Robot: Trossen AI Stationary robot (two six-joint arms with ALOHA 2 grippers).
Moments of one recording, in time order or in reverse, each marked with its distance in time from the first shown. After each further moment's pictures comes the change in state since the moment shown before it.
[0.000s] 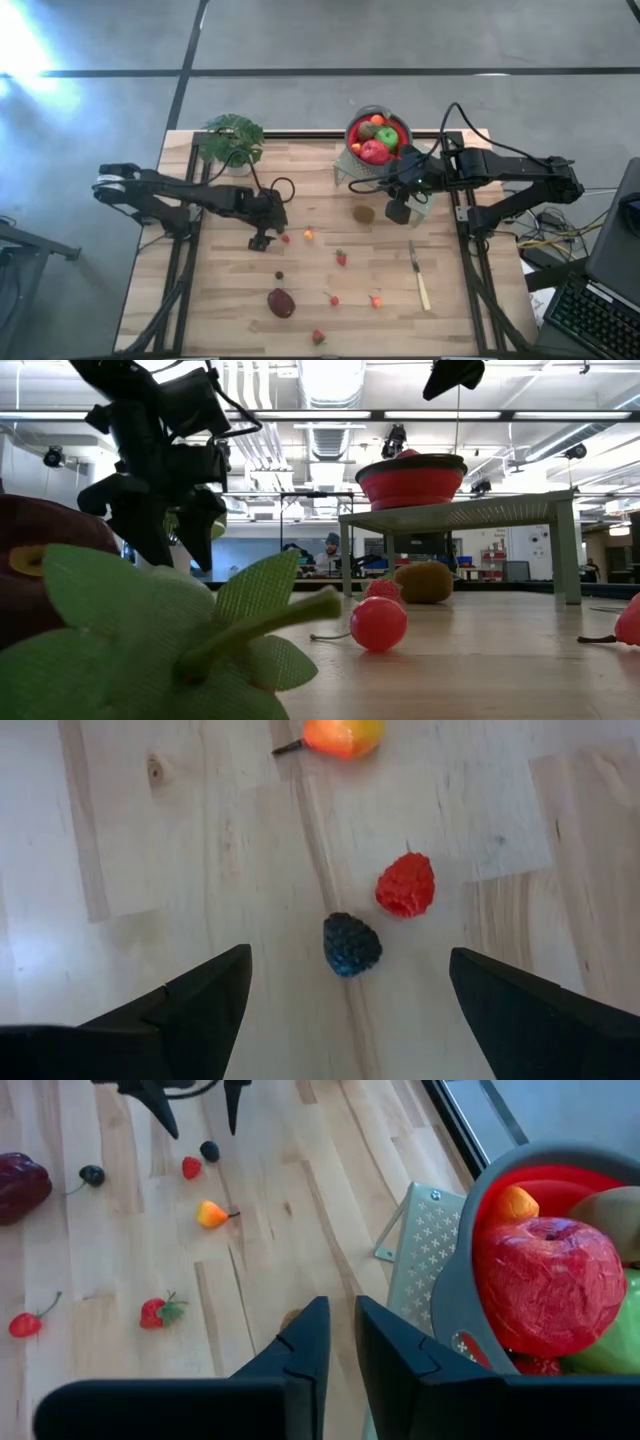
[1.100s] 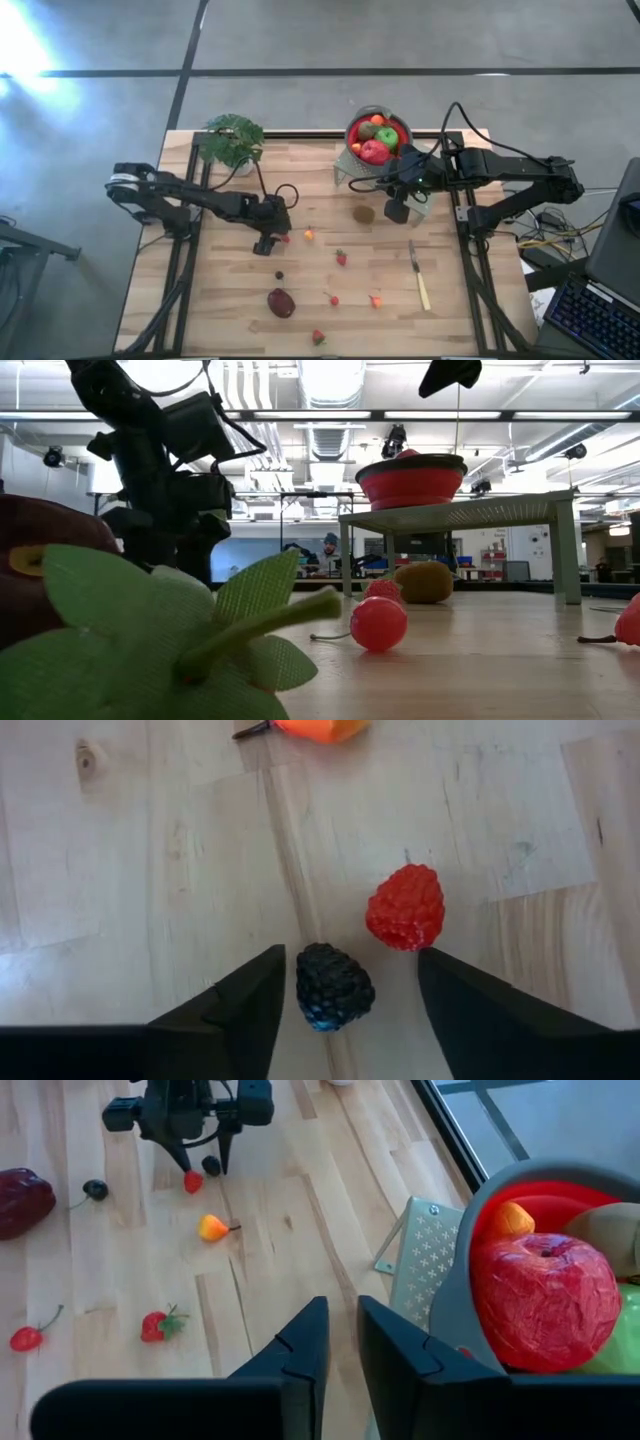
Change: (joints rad) left arm 0.000 0.127 -0.062 0.189 0.010 -0.006; right arm 0.000 0.000 0.000 0.030 0.005 -0.005
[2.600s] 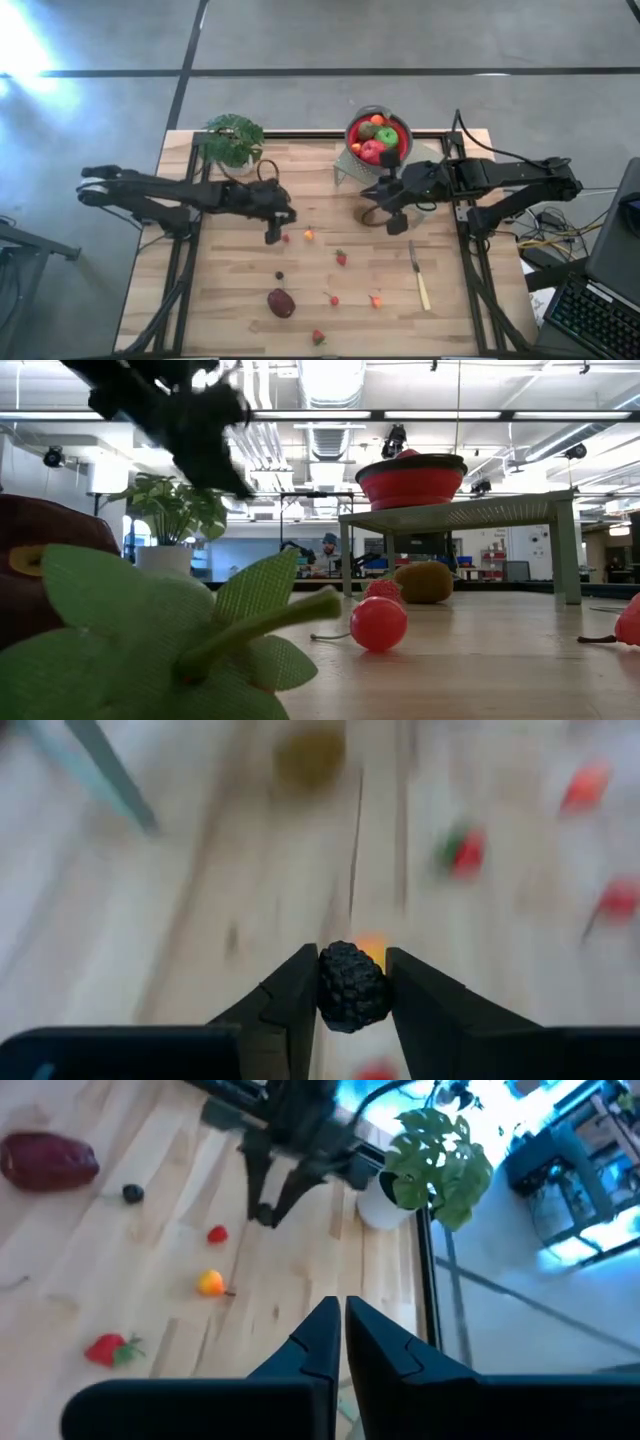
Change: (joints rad) left arm 0.017 -0.288 0.035 0.130 -0.017 -0.357; right arm 0.111 0.016 -0.002 0.252 0.020 -0.551
